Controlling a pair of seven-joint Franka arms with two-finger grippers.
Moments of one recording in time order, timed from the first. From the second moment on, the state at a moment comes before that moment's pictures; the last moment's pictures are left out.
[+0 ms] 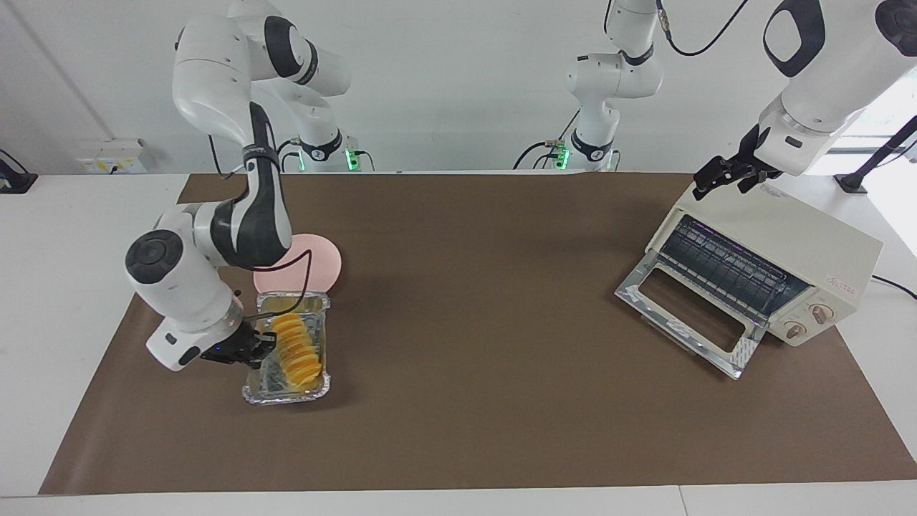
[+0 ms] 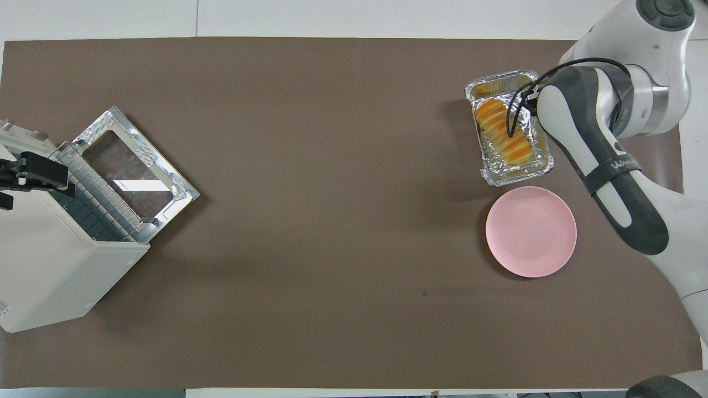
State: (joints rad) left arm -0.12 0.01 0.13 -1.59 -0.03 1.43 -0.09; right arm -0.11 0.62 0.10 -1.35 -0.06 2.00 -0.14
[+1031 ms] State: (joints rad) left arm -0.12 0.01 0.13 -1.59 -0.03 1.43 -0.09; right arm -0.14 0.67 0.10 -1.37 0.05 2.06 -0.16
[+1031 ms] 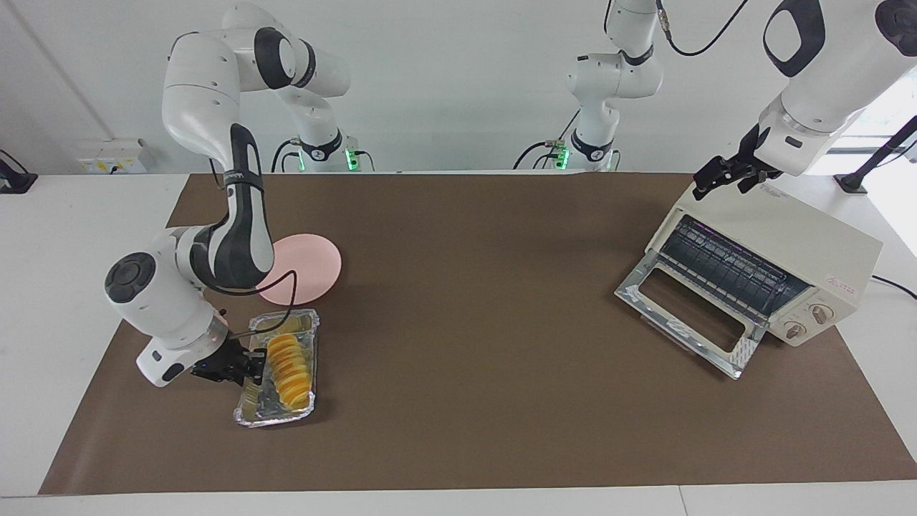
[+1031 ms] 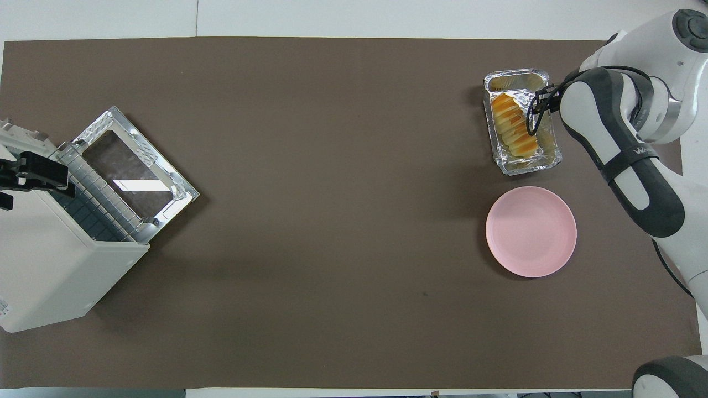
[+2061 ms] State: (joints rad) left arm -0.12 0.01 0.13 -1.59 -0.03 1.43 -0.09; right arm -0.02 0.64 0.10 -1.41 -0.14 2.02 0.00
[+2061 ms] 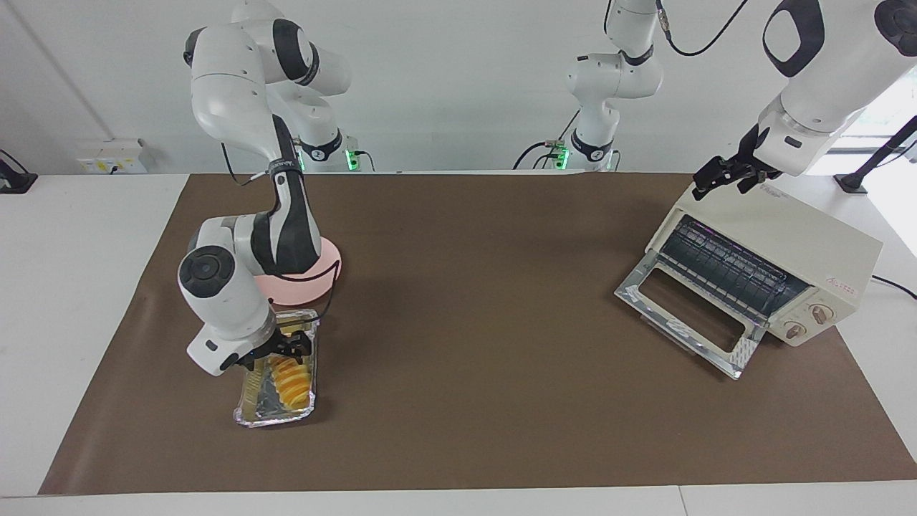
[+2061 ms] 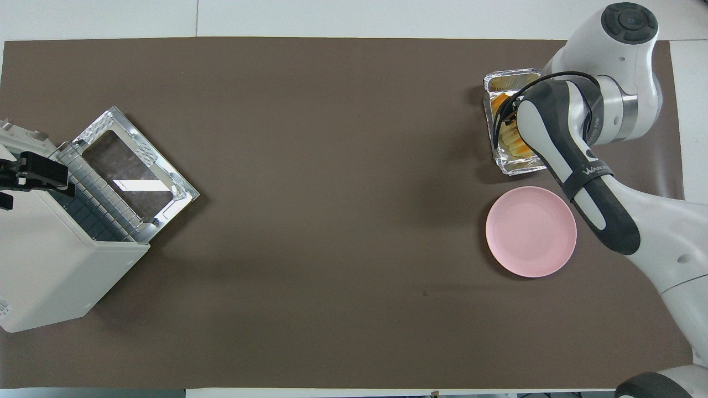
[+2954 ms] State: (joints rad) left arm -0.11 -0.01 0.05 -1.59 -0.04 1.44 -0.08; right arm -0.02 0.63 0.10 -1.48 -0.14 2.12 0.01
